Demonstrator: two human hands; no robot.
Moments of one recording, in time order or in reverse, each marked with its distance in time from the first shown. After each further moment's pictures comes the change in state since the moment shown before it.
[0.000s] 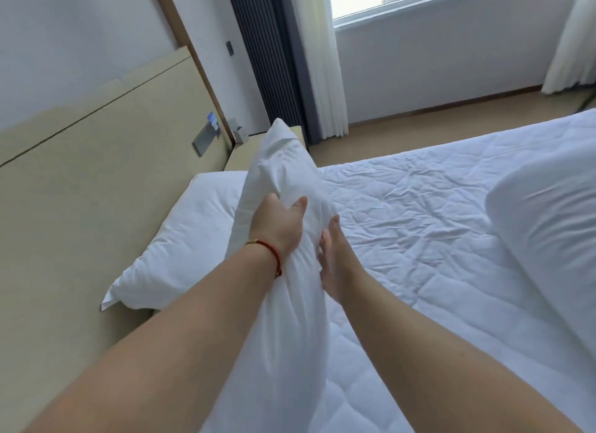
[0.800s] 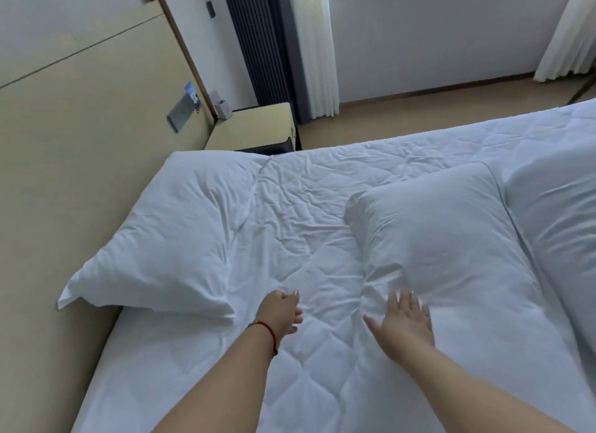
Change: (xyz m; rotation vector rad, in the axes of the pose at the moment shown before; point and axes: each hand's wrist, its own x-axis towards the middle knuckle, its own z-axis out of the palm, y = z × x) left_hand 0.010 -0.162 0.105 -0.260 -0.365 -0.578; right_hand 0.008 0.082 -0.168 -1.793 0.437 0.295
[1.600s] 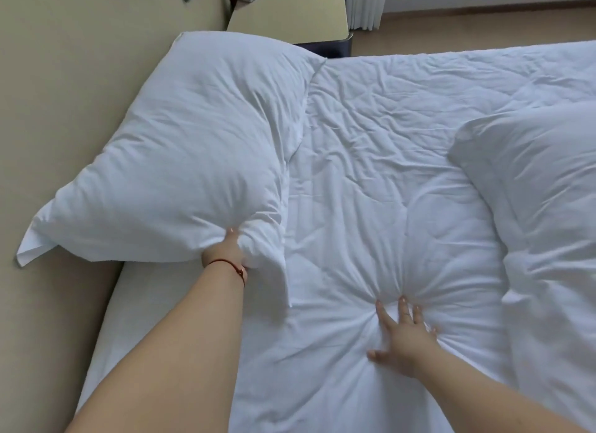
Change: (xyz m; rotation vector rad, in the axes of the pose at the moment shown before) left_hand 0.288 -0.132 -0.224 -0.617 0.530 -0.238; right_hand 0.087 -0.187 0.212 -0.181 -0.446 -0.058
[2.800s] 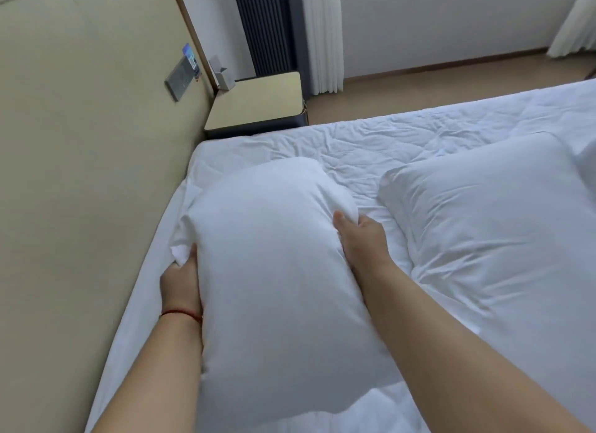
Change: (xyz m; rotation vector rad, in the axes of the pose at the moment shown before) left_hand -0.233 0.069 -0.049 0.308 -0.101 0.509; right_hand -0.152 0.007 -0.212 1.512 0.585 -0.253
